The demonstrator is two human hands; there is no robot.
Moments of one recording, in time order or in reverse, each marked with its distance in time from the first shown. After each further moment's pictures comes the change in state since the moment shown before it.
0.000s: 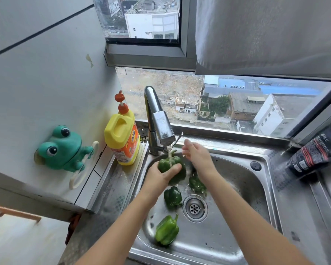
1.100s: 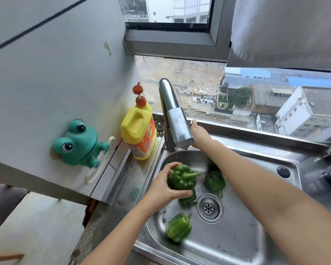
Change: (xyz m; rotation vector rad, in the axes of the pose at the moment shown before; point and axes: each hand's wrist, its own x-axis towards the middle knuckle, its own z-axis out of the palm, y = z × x) left_hand 0.002 -0.032 -0.040 0.332 -0.051 0.050; right_hand 0.117 -0.012 0.046 -0.932 -0.217 -0.138
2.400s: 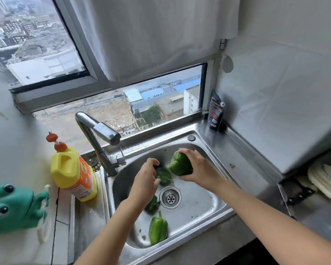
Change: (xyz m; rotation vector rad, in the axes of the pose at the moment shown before) left_hand -0.027 0.052 0.048 0.729 -0.195 0.580; right_hand -0.288 0.073 0.018 0.213 0.605 0.039
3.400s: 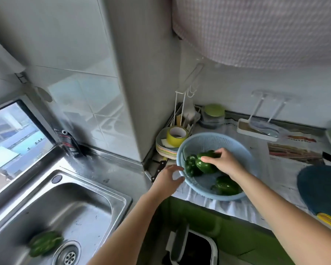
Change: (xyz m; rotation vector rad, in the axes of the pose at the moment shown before) left_hand -0.073 0.312 0.239 -0.063 -0.756 0.650; right_hand -0.362 0.122 -0.221 0.287 0.743 1.257
